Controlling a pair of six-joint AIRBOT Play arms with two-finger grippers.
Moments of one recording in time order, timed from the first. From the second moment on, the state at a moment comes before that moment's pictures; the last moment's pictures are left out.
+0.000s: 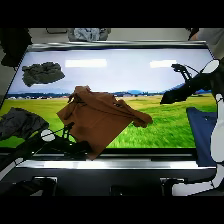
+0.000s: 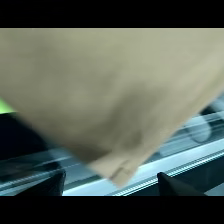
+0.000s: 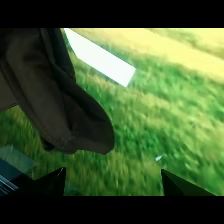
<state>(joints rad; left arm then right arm) -0.34 -1.13 0.50 0.83 -1.01 -1.62 -0.20 -1.65 1.67 -1.15 1.59 0.97</state>
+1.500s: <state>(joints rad) -0.04 -0.86 1.60 1.24 -1.01 -1.57 -0.08 -1.14 1.85 -1.13 1.08 0.96</state>
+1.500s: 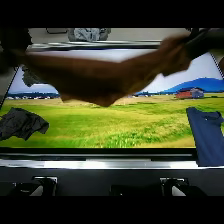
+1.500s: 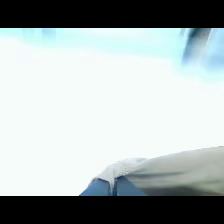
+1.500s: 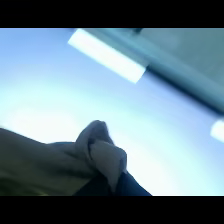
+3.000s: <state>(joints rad) 0.03 -1.54 1.42 1.34 -0.97 -1.50 -0.11 -1.79 1.84 -1.11 1.22 1.18</state>
